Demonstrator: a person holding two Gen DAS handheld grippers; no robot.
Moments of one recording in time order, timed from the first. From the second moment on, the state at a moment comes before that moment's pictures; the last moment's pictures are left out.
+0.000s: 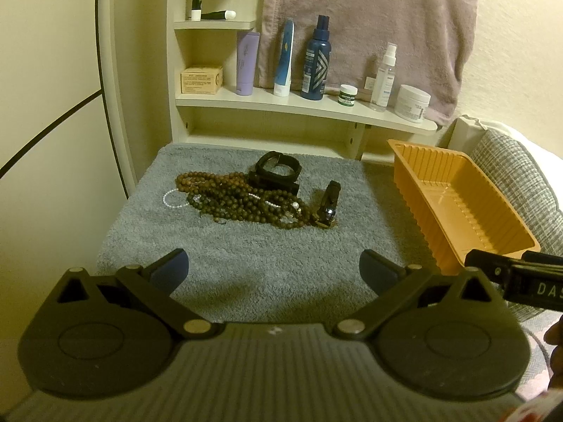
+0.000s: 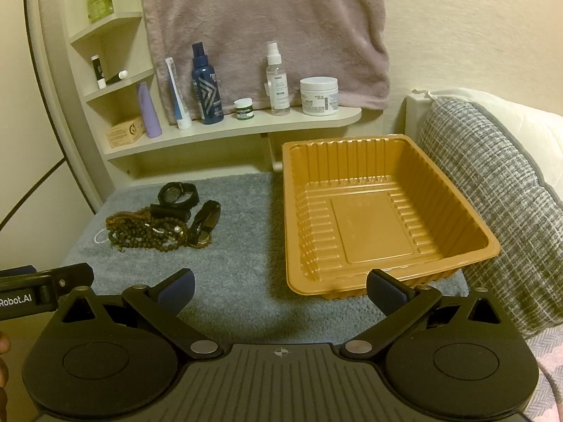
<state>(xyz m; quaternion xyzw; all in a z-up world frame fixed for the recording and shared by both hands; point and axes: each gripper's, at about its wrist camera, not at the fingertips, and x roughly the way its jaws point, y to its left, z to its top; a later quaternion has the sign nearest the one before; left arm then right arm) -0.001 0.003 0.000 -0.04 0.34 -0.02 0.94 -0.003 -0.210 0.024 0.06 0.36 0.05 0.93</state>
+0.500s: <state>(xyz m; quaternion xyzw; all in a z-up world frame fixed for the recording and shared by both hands) -0.003 0.003 0.001 -0.04 0.34 -0.02 0.94 -0.003 -0.211 0.024 0.06 0.36 0.05 0.93</state>
